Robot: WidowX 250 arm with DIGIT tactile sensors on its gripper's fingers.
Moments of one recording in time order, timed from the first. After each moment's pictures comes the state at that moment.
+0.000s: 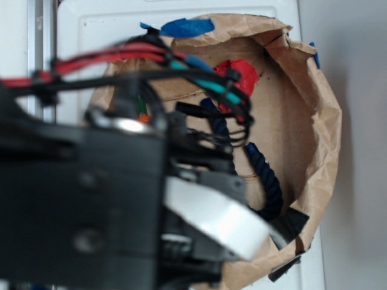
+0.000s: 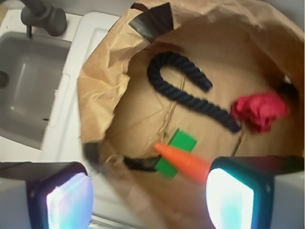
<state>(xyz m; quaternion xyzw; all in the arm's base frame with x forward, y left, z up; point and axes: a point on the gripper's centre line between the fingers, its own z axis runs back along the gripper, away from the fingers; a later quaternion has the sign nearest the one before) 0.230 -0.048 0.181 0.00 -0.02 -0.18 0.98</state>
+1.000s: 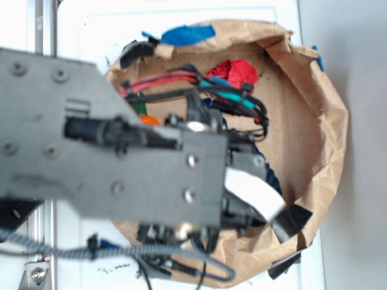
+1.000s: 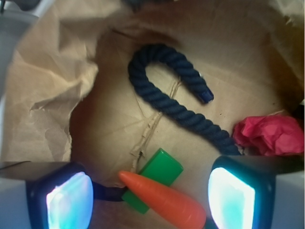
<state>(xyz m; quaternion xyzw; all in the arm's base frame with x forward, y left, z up) 0.245 -0.026 0.128 0.02 -0.03 -0.22 0.98</state>
